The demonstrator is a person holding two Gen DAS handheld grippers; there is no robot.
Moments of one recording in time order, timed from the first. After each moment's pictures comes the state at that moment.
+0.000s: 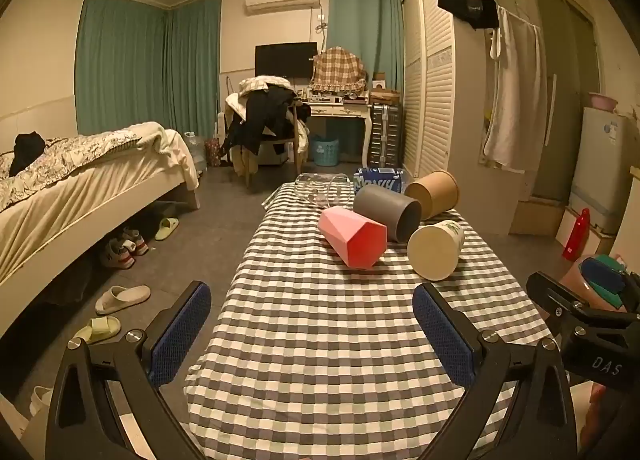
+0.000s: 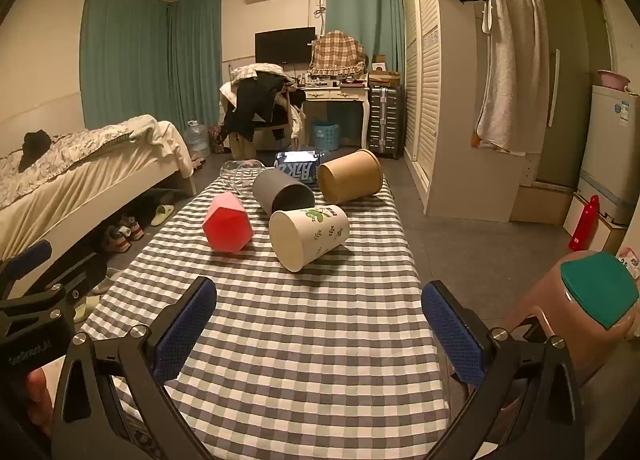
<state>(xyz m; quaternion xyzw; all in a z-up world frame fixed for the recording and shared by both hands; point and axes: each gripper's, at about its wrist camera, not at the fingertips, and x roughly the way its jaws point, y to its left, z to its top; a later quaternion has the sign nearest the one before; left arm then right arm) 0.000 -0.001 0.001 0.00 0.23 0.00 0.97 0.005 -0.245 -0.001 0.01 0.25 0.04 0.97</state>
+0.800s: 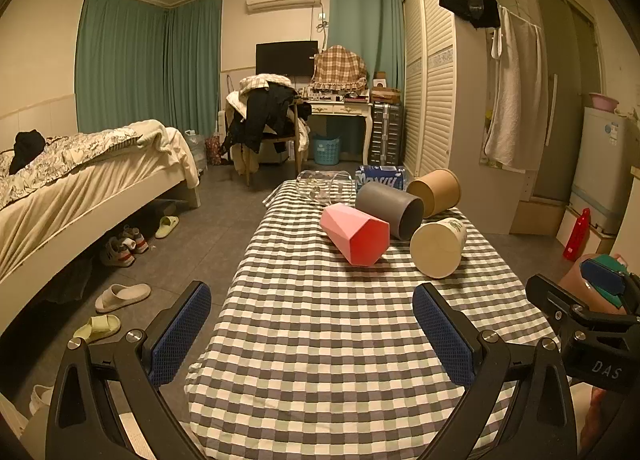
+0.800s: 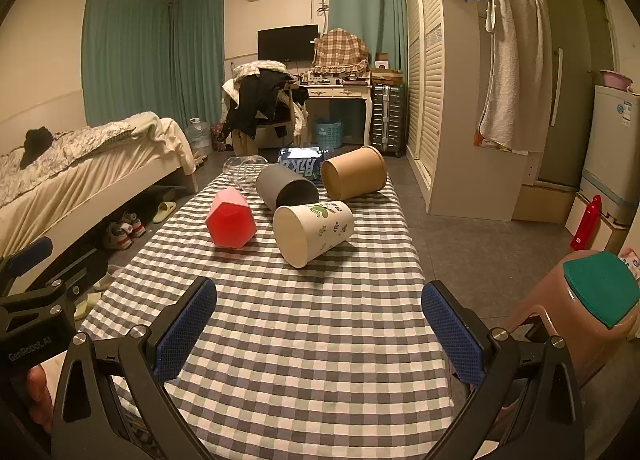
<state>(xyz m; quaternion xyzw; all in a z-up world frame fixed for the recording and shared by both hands) 0.000 0.003 -0.007 0.00 0.23 0.00 0.97 0.003 -0.239 -0.007 0.01 0.25 0.04 0.97</state>
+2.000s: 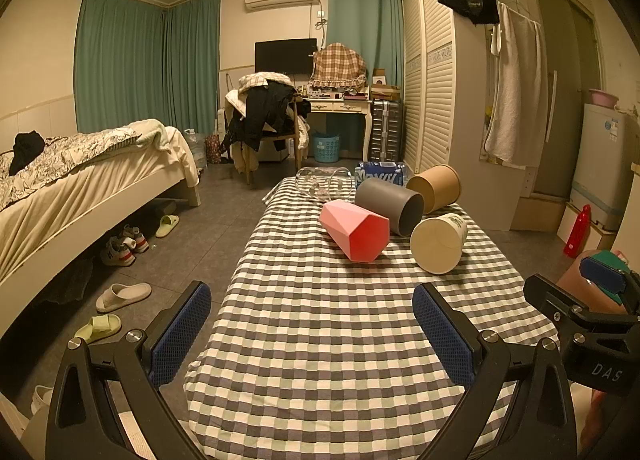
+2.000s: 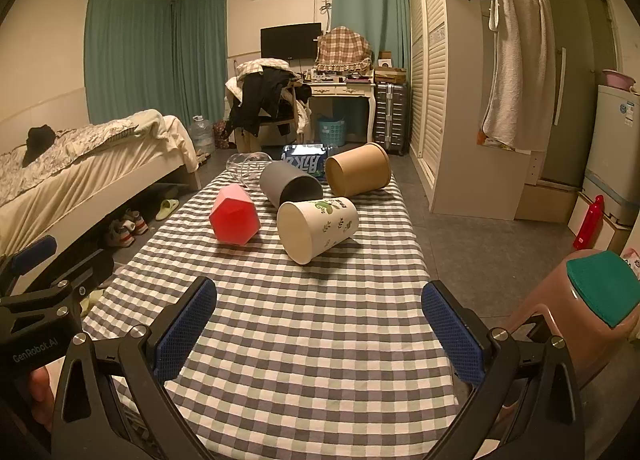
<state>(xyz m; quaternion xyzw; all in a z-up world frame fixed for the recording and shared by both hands) 0.002 0.002 -0.009 0.00 0.23 0.00 0.97 0.000 -0.235 -0.009 0.01 0.25 0.04 0.97</state>
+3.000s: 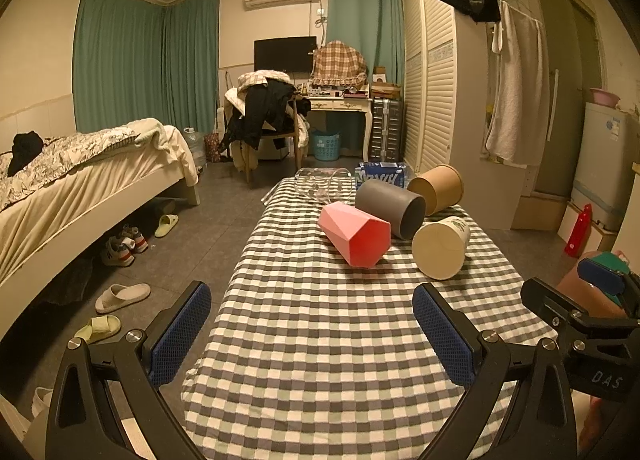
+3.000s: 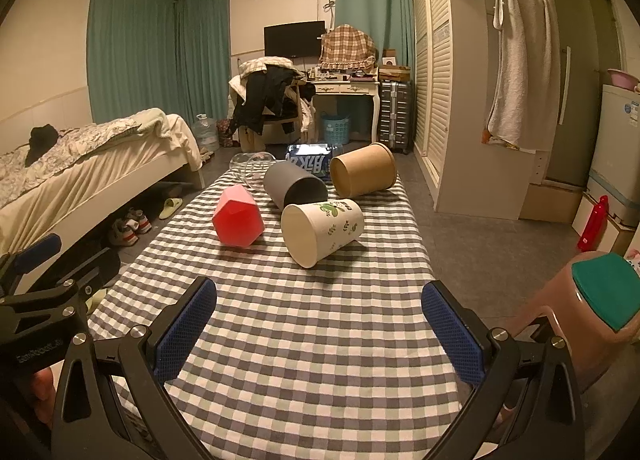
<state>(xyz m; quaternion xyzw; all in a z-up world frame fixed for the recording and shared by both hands) 0.010 0.005 -0.014 0.00 0.24 0.00 0.97 0.008 -0.229 -0.010 0.01 0.26 0.05 0.96</state>
